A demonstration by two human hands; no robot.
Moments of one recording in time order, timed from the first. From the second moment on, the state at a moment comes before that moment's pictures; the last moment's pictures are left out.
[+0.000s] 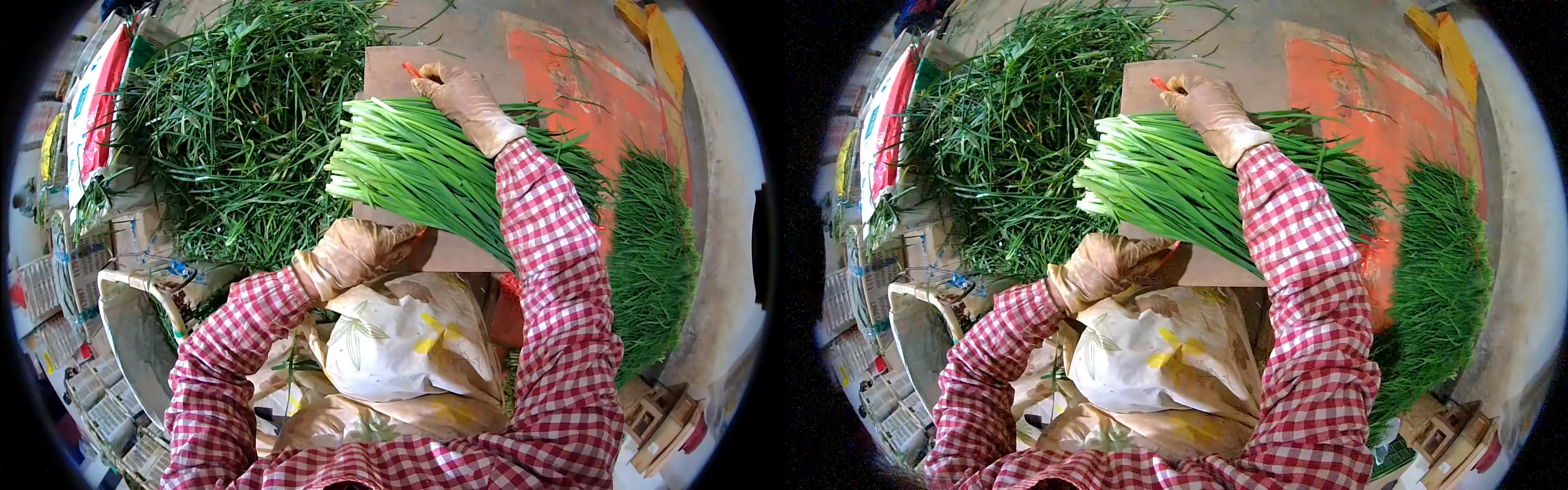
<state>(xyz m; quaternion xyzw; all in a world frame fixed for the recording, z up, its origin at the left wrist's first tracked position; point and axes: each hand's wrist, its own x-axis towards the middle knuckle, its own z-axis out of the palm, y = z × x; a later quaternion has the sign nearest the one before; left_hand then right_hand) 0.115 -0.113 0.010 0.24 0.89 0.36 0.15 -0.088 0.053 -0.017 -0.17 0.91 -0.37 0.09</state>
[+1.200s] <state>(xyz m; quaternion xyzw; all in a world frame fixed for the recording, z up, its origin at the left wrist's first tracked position) 0.099 -0.093 -0.047 0.46 0.87 0.18 0.05 -0.102 0.060 -0.062 -0.04 0.79 -0.59 0.13</state>
